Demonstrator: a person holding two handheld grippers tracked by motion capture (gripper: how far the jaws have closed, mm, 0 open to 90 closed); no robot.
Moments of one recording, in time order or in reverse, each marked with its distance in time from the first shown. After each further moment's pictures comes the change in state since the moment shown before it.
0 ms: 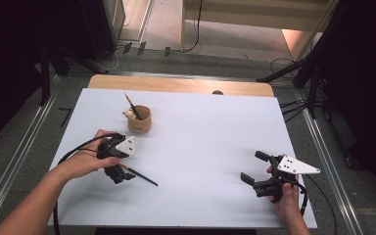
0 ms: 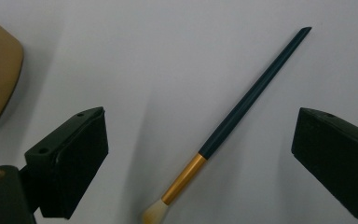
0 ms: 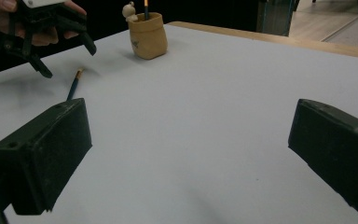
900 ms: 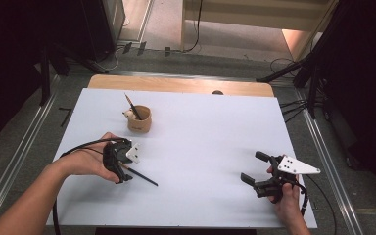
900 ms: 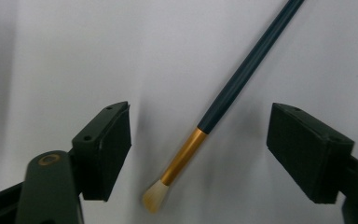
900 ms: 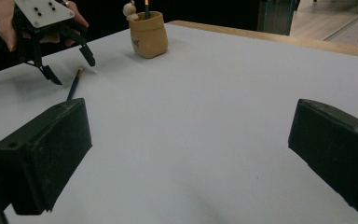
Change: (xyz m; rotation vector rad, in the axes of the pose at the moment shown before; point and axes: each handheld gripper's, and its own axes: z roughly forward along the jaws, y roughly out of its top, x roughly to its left) left arm -0.005 0.008 0.010 0.195 0.020 0.102; right arm 0.000 -0.001 -0.001 0.005 0.003 0.001
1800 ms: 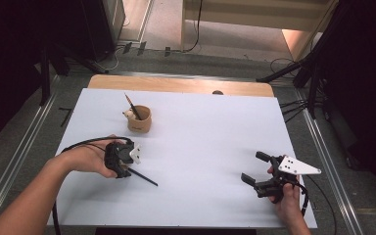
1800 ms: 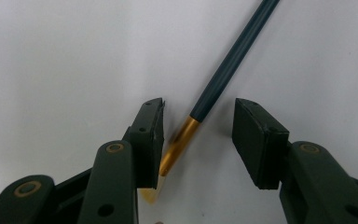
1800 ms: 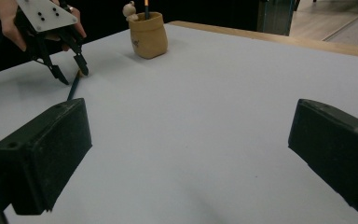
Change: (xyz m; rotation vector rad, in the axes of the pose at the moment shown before) left arm 0.006 0.004 0.001 0.087 -0.063 0.044; right arm 0.000 0.000 -0.002 -0.001 -0.001 0.001
